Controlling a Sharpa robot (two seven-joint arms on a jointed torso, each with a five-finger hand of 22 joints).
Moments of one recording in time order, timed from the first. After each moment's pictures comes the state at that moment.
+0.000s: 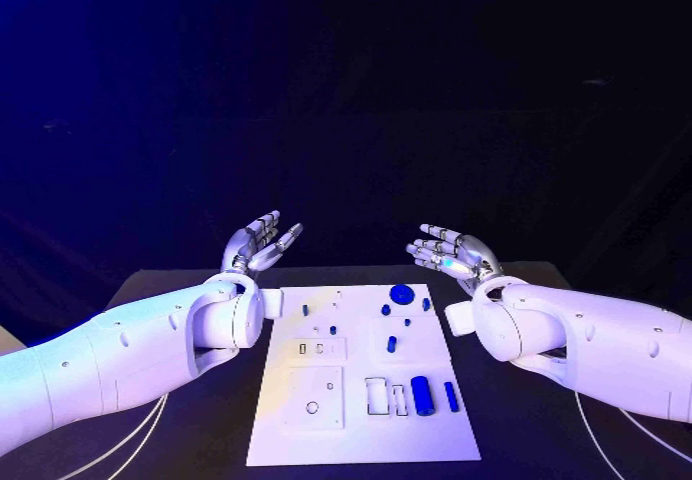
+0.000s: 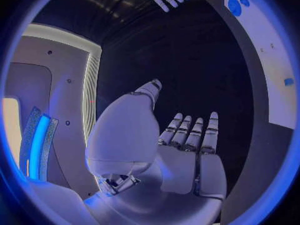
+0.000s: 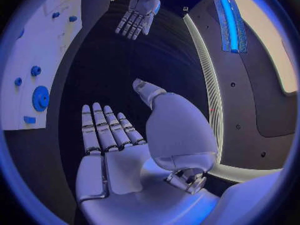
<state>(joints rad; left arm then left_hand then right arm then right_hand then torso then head) 1.14 -0.70 -0.03 1.32 0.01 -0.63 0.52 1.39 -0.12 0.25 0.24 0.18 0.32 0.15 0.10 0.07 0.31 0.14 0.03 0.03 0.26 0.20 0.03 0.05 0.06 0.37 0.28 0.04 0.04 1.22 -0.77 -0.15 1.44 -0.10 -0.55 0.37 1.23 -0.11 0.44 0.04 0.18 0.40 0.15 0.06 0.09 0.56 0.25 0.04 0.05 0.60 0.23 0.05 0.06 0.10 0.49 0.28 0.05 0.05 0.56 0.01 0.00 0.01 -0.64</state>
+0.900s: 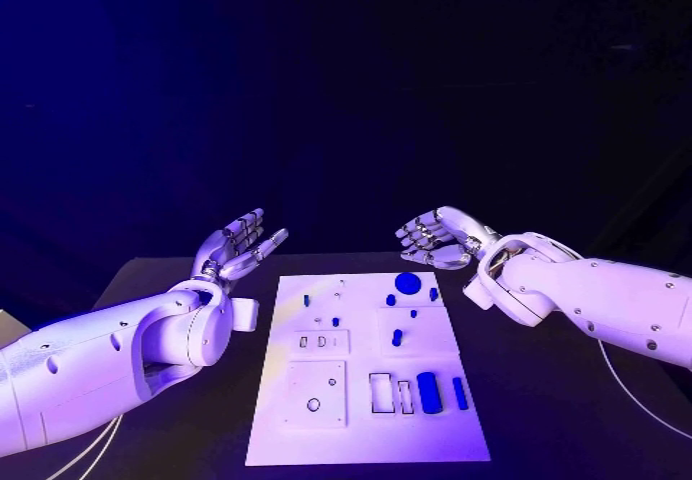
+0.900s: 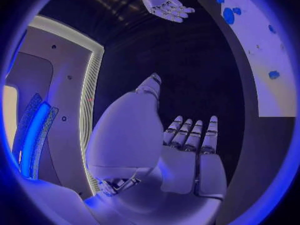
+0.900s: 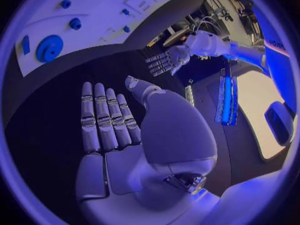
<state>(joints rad) 1.15 -0.86 -0.02 1.51 -0.03 -0.55 0.52 1.48 -0.16 0.12 0.30 0.20 0.27 0.14 0.07 0.05 0.22 0.16 0.03 0.03 0.21 0.17 0.03 0.04 0.09 0.27 0.28 0.04 0.04 1.35 -0.78 -0.17 1.36 -0.93 -0.41 0.20 1.35 -0.14 0.47 0.00 0.15 0.85 0.21 0.17 0.16 1.00 0.19 0.07 0.06 1.02 0.15 0.14 0.10 0.17 0.92 0.25 0.17 0.08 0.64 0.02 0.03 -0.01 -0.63</state>
